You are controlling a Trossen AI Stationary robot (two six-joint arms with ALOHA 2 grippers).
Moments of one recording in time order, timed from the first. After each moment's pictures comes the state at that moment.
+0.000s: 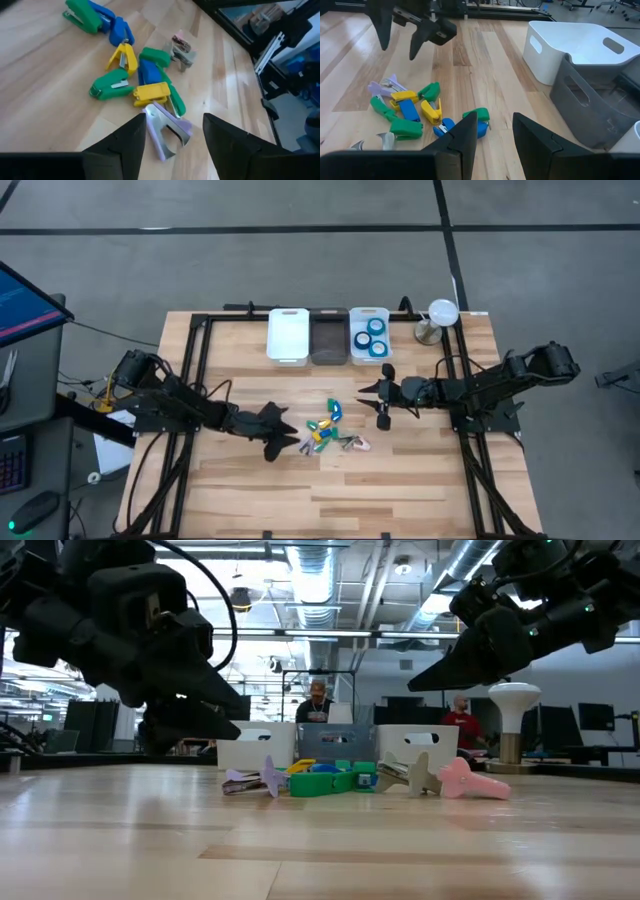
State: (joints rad) left arm -0.33 1.61 0.35 0.83 -0.26 -0.80; right arm 0.07 1.28 0.33 0.58 0.23 -0.01
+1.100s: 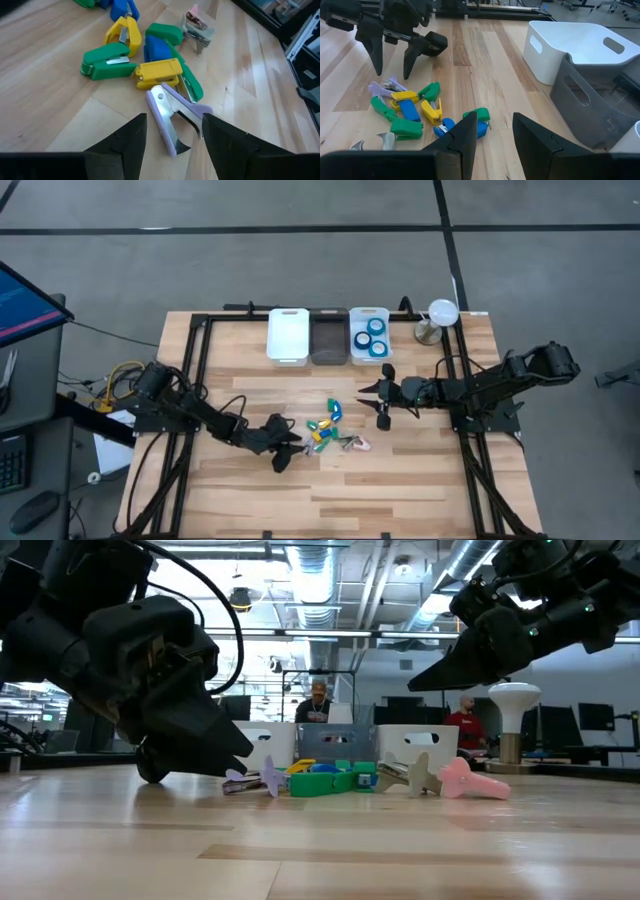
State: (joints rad) left arm -0.43 1.82 0.45 0.83 -0.38 -0.82; right arm 0.07 1.28 0.33 0.57 0.23 -0.01
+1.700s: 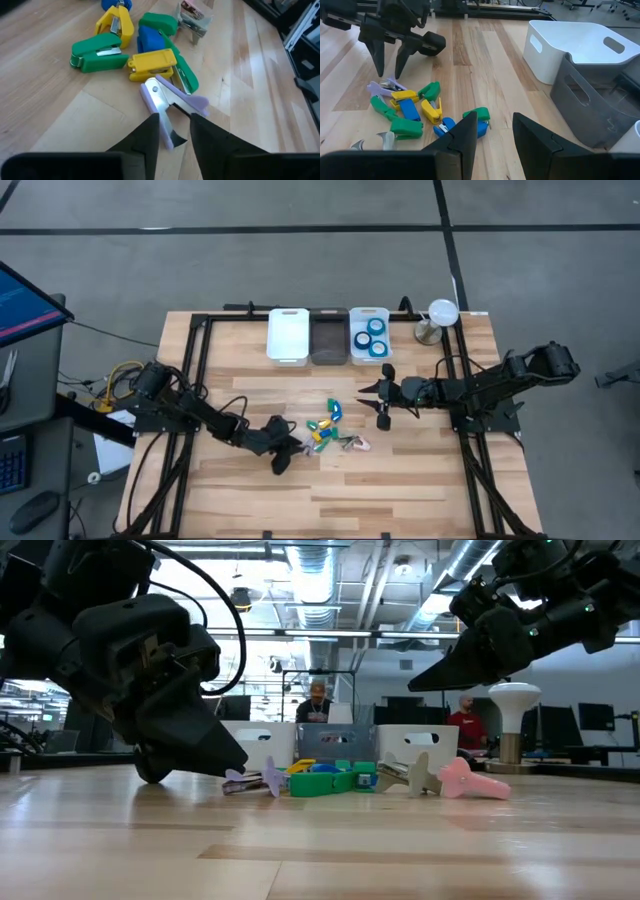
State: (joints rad) left arm -0.44 1.82 0.45 0.77 -0.34 -0.82; right arm 0.07 1.28 0.33 0.57 0.23 -0.01
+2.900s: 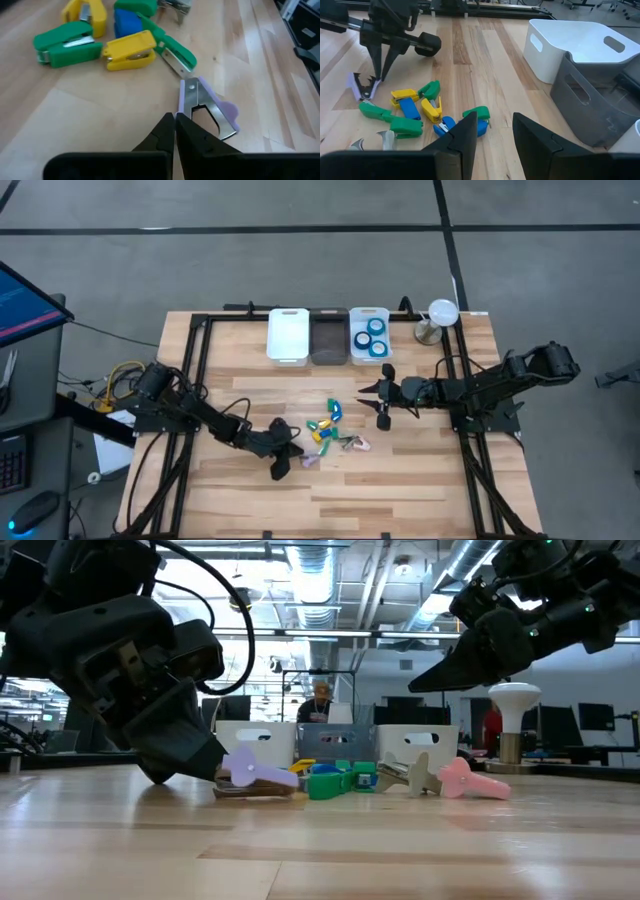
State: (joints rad) left arm -0.44 1.83 0.50 0.73 -0.28 -0.70; right arm 0.07 1.28 0.33 0.57 0.23 -0.01
